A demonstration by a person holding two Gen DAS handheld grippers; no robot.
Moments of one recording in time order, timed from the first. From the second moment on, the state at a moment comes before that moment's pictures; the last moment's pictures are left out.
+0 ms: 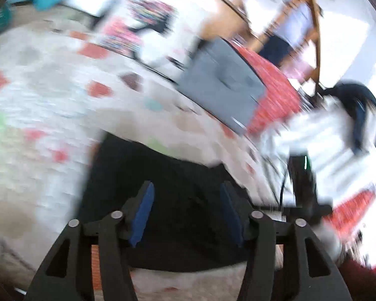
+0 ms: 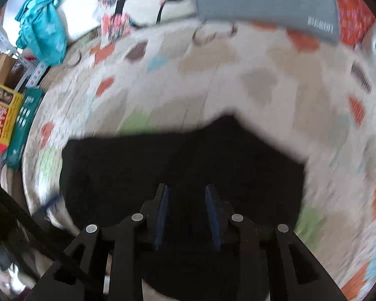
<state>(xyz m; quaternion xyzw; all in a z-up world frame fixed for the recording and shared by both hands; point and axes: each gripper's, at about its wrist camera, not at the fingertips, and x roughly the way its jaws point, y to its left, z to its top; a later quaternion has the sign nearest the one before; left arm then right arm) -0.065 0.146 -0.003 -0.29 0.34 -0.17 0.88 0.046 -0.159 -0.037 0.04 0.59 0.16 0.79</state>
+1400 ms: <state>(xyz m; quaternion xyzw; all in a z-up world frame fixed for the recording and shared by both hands) -0.073 0.122 -0.006 -0.35 0.39 -0.20 0.83 0.084 0.035 0.012 -0.16 0.62 0.21 0.74</state>
